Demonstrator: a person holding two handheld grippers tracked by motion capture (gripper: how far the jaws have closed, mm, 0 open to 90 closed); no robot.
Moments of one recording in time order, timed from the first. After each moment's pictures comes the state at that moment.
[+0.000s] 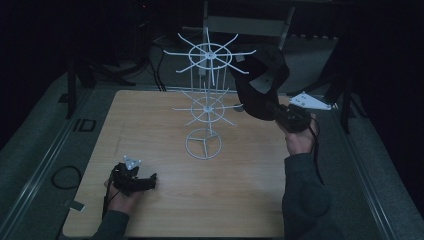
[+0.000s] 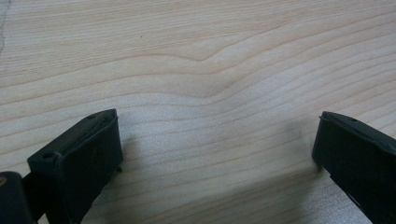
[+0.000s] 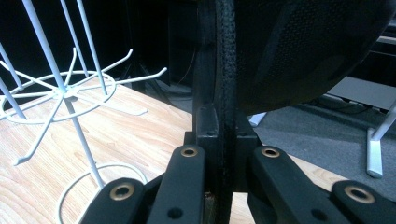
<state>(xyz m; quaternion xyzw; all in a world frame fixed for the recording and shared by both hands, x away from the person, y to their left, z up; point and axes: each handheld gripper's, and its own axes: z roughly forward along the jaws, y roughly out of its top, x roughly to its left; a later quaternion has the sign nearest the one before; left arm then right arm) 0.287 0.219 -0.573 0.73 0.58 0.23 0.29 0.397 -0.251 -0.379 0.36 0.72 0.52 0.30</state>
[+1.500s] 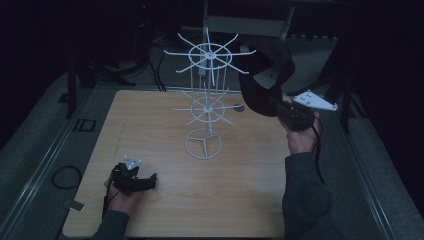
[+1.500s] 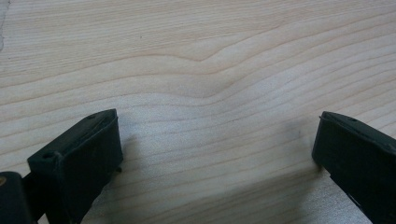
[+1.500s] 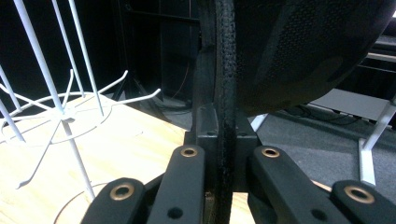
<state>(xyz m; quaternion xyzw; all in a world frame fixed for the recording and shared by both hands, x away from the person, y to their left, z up) 0.287 0.219 -0.572 0.73 0.58 0.23 0.29 0.393 -0.254 -0.370 0.36 0.69 0.54 0.32</state>
